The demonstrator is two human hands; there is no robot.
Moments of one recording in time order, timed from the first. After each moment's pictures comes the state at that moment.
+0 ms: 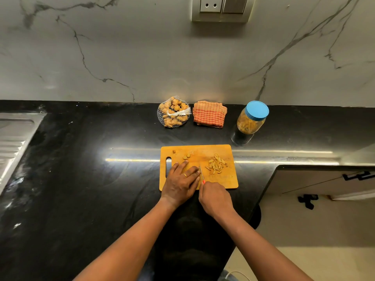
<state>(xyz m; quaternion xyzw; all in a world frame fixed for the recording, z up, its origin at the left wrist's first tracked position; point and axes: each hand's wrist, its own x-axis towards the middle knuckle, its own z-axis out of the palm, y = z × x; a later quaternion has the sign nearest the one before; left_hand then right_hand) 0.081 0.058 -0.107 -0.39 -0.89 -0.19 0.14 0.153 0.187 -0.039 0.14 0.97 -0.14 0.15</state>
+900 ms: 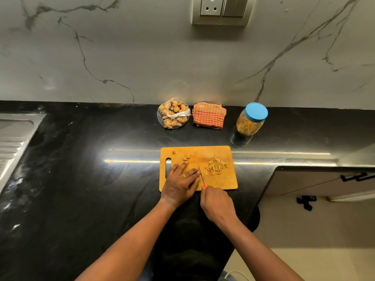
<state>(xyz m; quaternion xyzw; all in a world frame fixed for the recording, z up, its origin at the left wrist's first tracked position) 0.081 0.059 -0.110 -0.36 -0.89 -0.23 0.14 0.170 0.188 -0.043 0.14 0.97 -0.16 0.13</state>
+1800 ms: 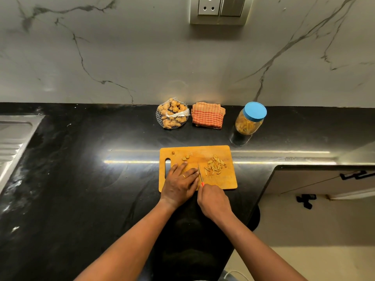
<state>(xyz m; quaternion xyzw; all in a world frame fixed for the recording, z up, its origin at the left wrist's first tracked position) 0.081 0.059 -0.112 -0.37 -0.89 -0.22 0.14 0.157 0.183 -0.042 0.16 0.96 -0.18 0.15</state>
